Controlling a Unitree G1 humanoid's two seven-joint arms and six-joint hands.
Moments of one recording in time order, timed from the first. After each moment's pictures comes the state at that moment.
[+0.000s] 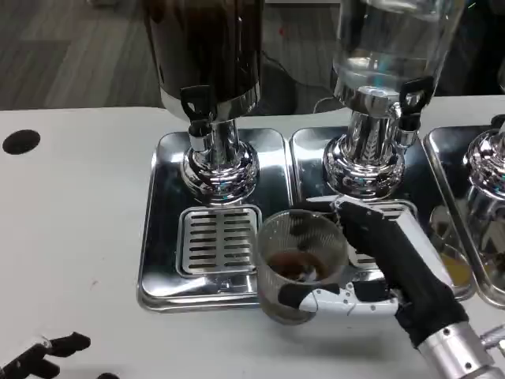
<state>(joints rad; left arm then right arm) 0.94 0.24 0.31 -0.41 0.56 -0.47 0.06 0.11 -0.19 0.14 0.11 -0.13 -0.46 0.14</state>
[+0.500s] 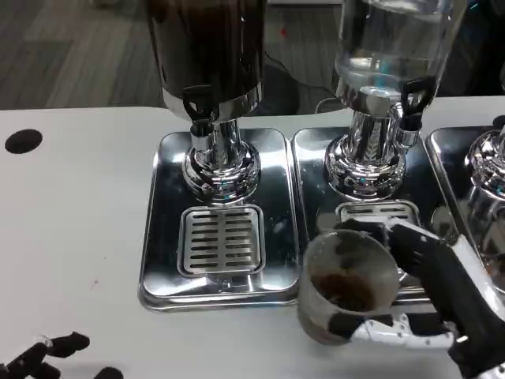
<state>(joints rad) 0.91 0.22 0.28 -0.42 0.60 -0.40 0.06 0.20 -0.25 0.04 0.23 -0.04 -0.72 0.20</state>
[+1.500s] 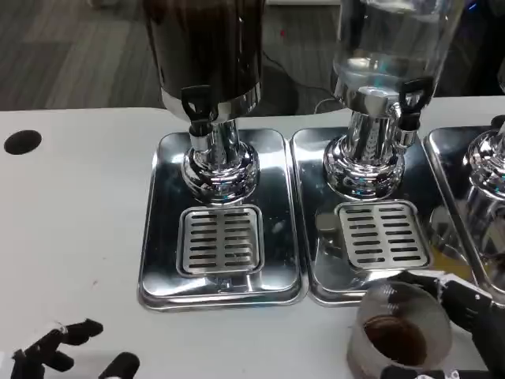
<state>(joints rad) 0.90 0.21 0.22 -0.49 0.64 -0.31 0.06 0.19 -0.28 -0.07 0.70 0.00 -1.13 0.25</state>
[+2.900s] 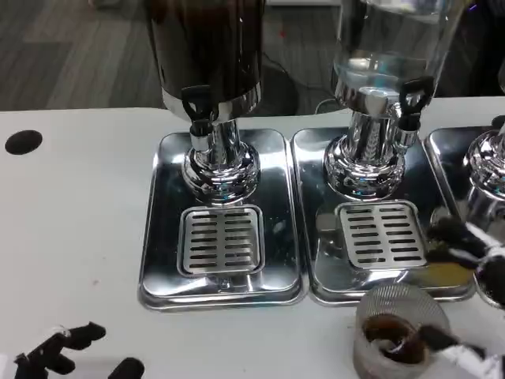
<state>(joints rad) 0.93 0.20 0.21 -0.52 0.66 -0.32 0.07 0.20 -0.35 0.00 0.64 0.10 -1.26 0.13</state>
